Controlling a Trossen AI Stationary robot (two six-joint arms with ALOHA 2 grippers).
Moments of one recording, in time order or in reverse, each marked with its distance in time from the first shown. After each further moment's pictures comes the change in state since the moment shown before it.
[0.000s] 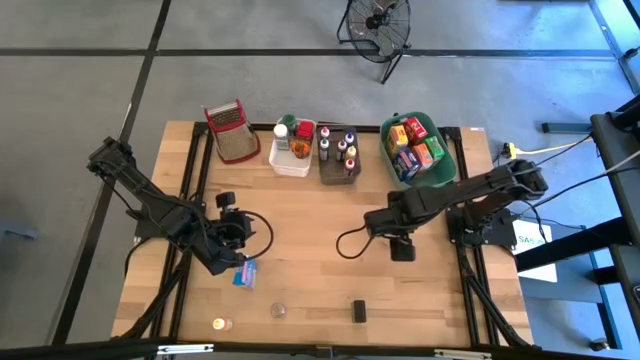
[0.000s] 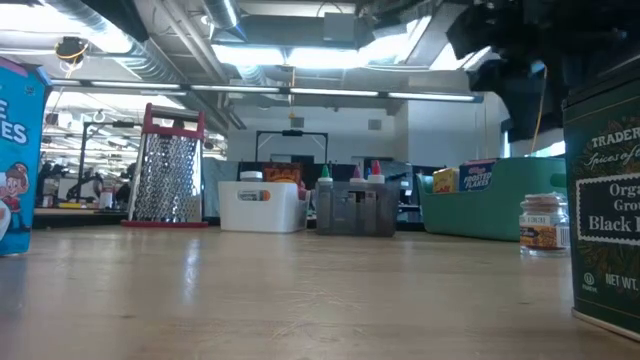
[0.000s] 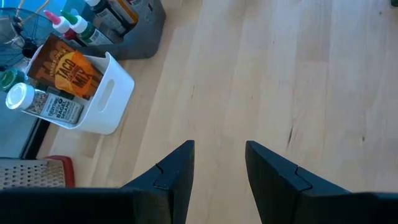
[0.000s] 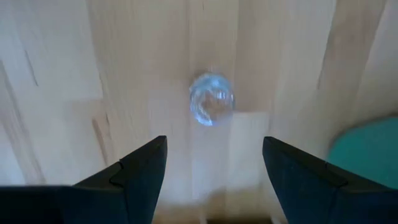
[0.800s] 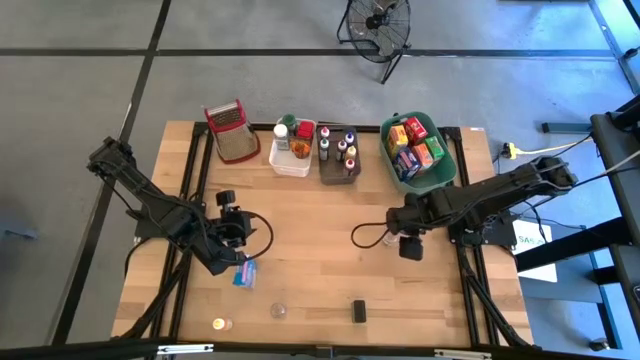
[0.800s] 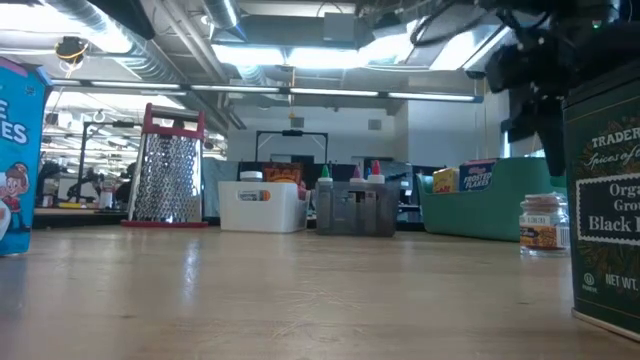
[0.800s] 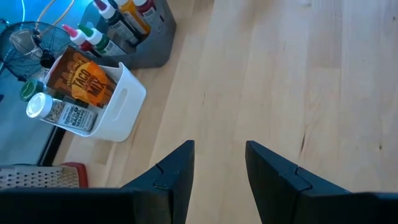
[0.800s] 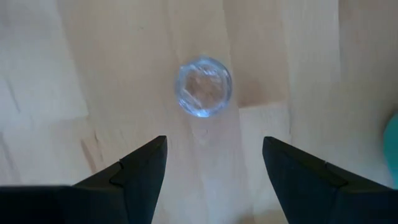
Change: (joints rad) left arm 0.000 0.001 0.000 0.000 -0.052 0.019; right arm 0.000 -0.271 -0.391 0.298 -0.001 0.185
